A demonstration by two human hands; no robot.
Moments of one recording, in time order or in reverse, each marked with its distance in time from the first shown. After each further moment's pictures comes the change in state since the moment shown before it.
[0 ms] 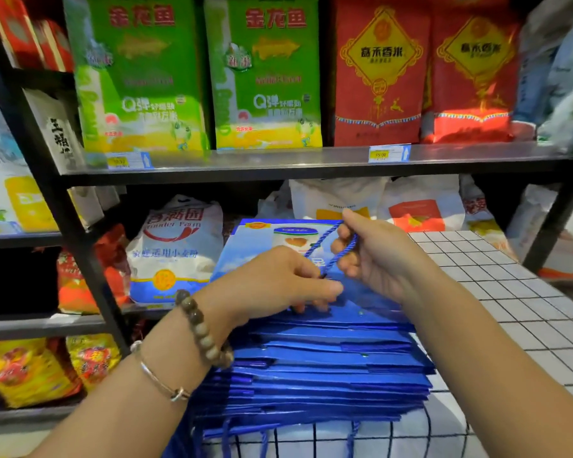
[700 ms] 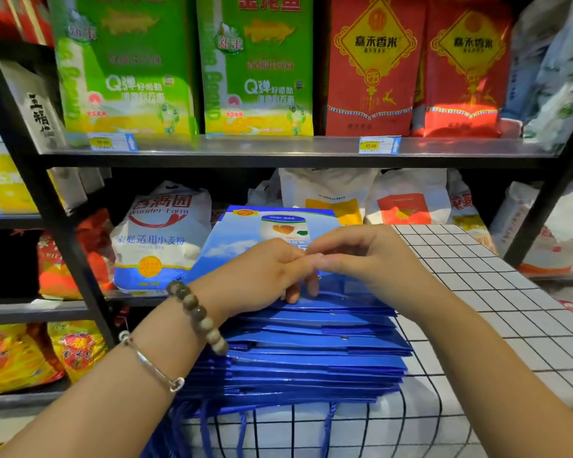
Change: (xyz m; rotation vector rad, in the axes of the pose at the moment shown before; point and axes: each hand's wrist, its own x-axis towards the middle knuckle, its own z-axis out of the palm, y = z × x) left_hand 0.003 -0.006 0.010 0.099 0.026 0.111; right_hand -0.028 0.015 -0.022 -0.511 -0.232 -0.502
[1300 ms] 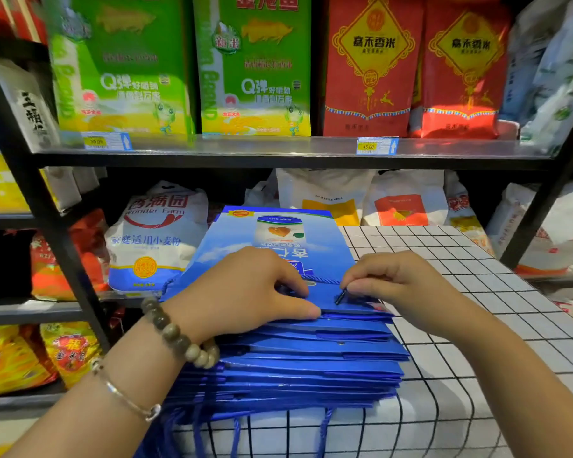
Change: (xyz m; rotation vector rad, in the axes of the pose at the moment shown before) left_hand -0.017 0.001 -0.005 0.404 0.038 0.031; right_hand -0.022 0.017 -0.026 -0.191 -0.081 0.147
